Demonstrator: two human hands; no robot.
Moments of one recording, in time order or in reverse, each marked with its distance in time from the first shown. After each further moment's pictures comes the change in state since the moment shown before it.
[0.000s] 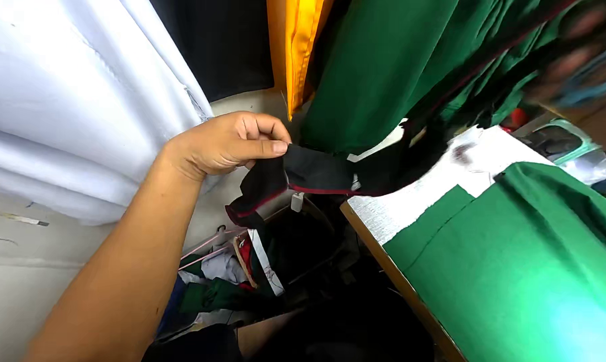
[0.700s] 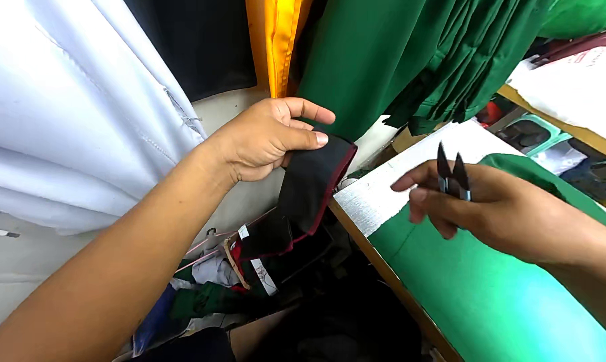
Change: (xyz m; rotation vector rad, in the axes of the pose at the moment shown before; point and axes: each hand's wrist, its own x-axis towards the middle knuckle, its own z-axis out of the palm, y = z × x) left_hand 0.049 0.040 0.069 -0.241 0.304 -0.257; right_hand -0.087 0.033 0.062 -0.616 -0.131 0.457
